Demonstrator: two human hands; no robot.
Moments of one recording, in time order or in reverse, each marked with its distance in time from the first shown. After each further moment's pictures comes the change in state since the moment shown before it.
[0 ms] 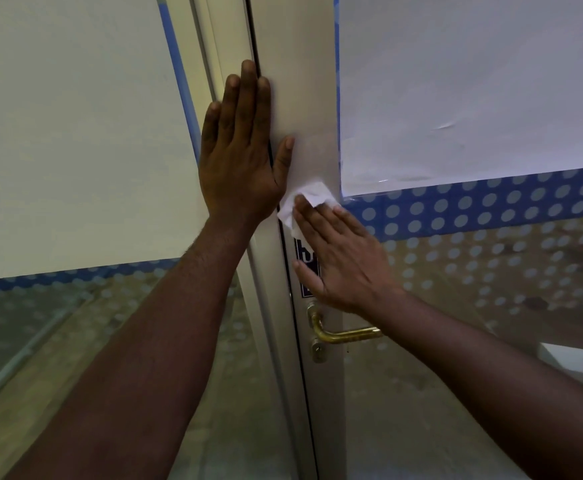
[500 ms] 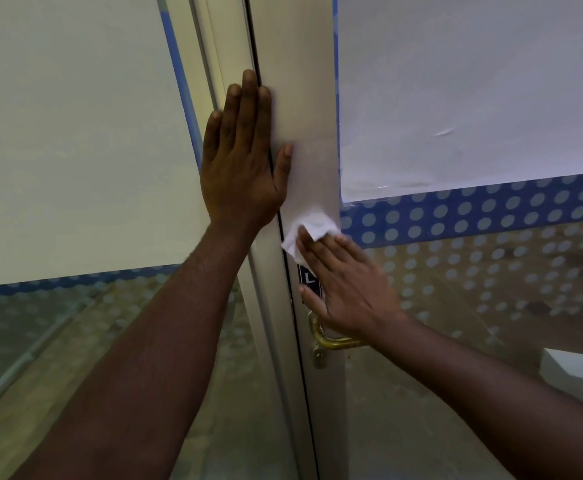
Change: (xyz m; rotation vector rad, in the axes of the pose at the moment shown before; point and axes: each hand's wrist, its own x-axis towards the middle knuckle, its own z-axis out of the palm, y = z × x) left_hand 0.001 -0.001 0.002 0.005 0.001 0.000; right_hand -0.024 -0.007 0.007 -0.018 -0.097 -0.021
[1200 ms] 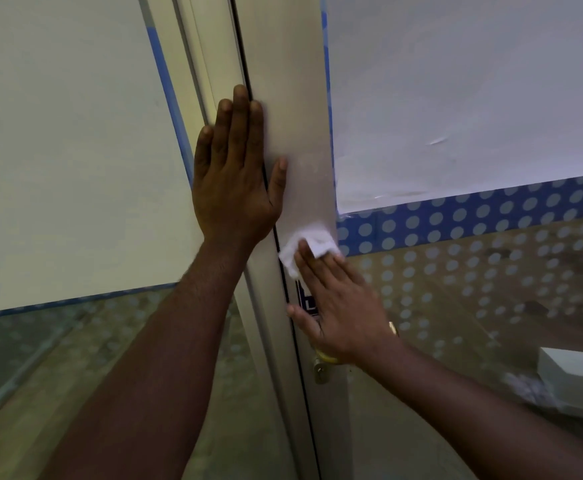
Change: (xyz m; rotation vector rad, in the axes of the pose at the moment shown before) left_hand -0.002 -0.001 0.001 0.005 -0.008 0.012; right_hand -0.004 -0.017 0.013 0.195 0.020 0.128
